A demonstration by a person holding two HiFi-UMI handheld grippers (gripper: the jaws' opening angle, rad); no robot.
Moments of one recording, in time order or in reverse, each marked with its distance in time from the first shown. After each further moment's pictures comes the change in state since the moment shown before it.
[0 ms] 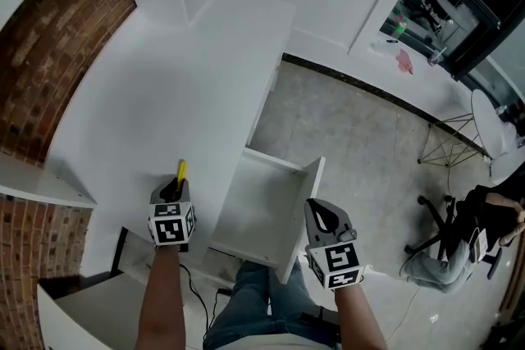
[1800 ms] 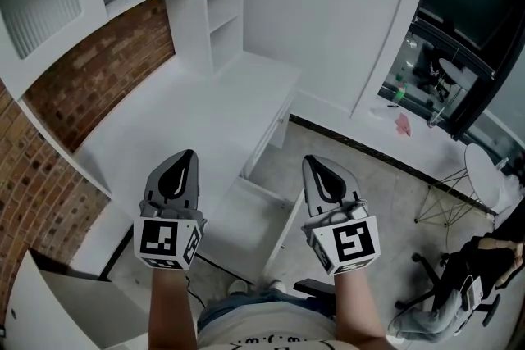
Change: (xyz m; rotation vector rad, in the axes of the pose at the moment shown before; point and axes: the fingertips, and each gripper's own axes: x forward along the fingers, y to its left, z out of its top) left arm -0.279 -0.124 0.218 0.137 -0.874 0.016; right arm -0.133 -0.016 0.224 -0.230 -0.587 0.107
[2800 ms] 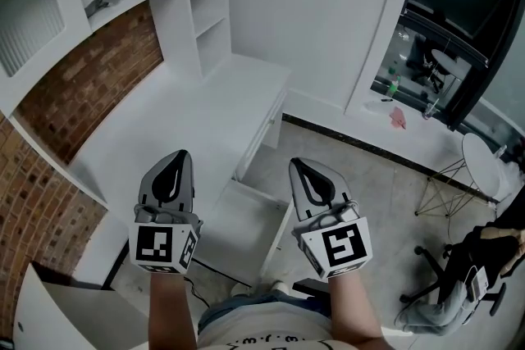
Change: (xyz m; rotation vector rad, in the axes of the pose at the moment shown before) left arm 0.011 -0.016 0.016 0.024 -0.050 -0.014; right arm -0.003 -0.002 -0.002 -0.009 -0.014 0.015
